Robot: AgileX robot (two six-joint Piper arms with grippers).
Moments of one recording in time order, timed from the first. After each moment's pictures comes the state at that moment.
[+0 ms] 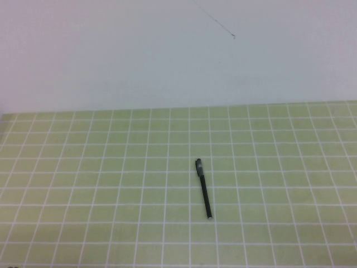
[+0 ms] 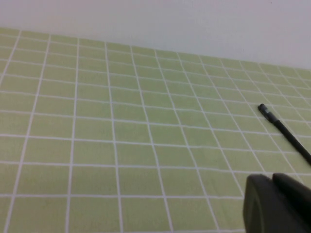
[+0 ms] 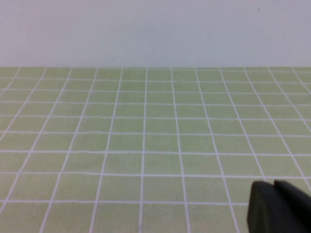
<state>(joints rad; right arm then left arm) -0.03 -0.01 0.00 -0.11 0.31 0.03 -0.21 -0.03 0.04 -0.19 0.34 -0.05</state>
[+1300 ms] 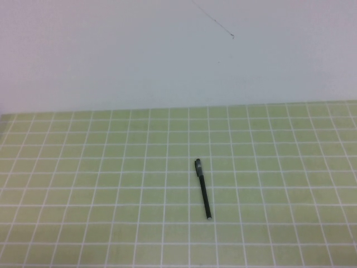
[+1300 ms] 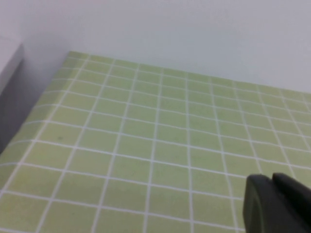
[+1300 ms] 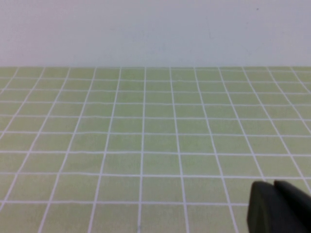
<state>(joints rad) -0.03 -0.01 0.00 -0.11 0.31 0.03 0.04 -0.03 0.04 -0.24 0.31 0.06</state>
